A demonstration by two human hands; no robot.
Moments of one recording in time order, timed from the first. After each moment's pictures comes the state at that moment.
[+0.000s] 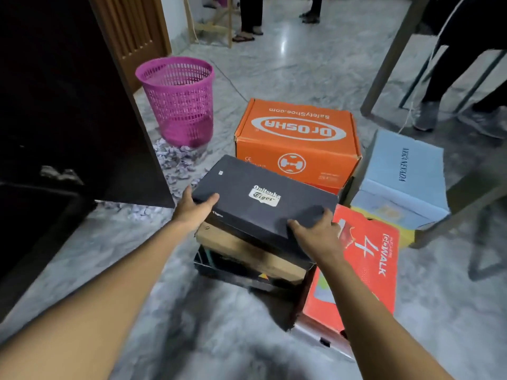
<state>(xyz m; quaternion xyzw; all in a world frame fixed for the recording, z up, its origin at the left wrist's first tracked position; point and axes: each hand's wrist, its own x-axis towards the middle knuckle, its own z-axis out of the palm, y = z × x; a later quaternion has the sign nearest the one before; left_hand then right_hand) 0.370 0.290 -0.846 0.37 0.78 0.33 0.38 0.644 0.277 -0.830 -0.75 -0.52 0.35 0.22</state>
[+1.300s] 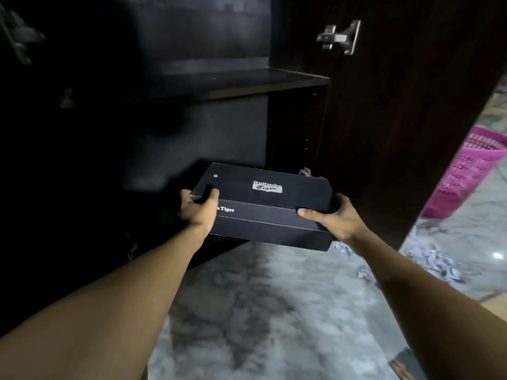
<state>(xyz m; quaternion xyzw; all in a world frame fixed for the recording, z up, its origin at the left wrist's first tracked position) 0.082 0.007 -0.849 -0.06 0.76 0.64 -0.07 0.217 0.250 -0.863 -0.28 -0.75 0.58 0.17</state>
